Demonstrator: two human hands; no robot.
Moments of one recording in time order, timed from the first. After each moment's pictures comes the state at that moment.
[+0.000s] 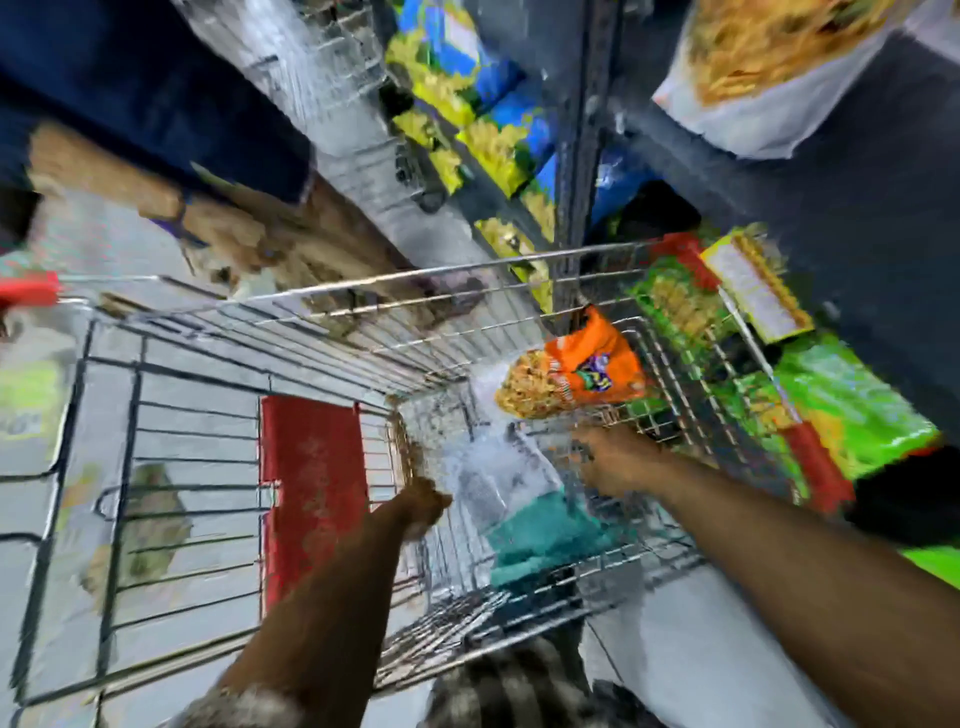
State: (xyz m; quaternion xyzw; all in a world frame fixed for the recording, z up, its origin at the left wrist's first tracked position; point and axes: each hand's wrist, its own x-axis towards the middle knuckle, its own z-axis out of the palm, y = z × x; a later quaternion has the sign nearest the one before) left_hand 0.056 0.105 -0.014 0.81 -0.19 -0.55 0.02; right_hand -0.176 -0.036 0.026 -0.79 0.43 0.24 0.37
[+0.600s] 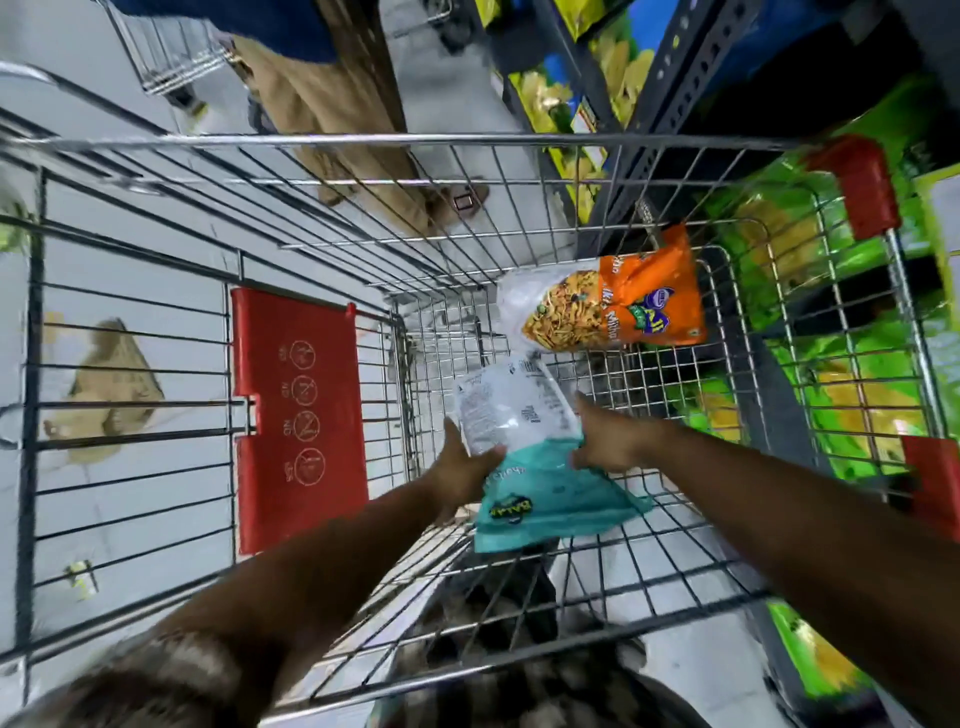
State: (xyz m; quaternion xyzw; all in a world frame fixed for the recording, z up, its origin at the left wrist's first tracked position) left_hand 0.013 0.136 -0.060 0.66 0.00 -0.68 0.32; right_hand -0.142 -0.023 -0.045 -0.70 0.37 0.38 0.47
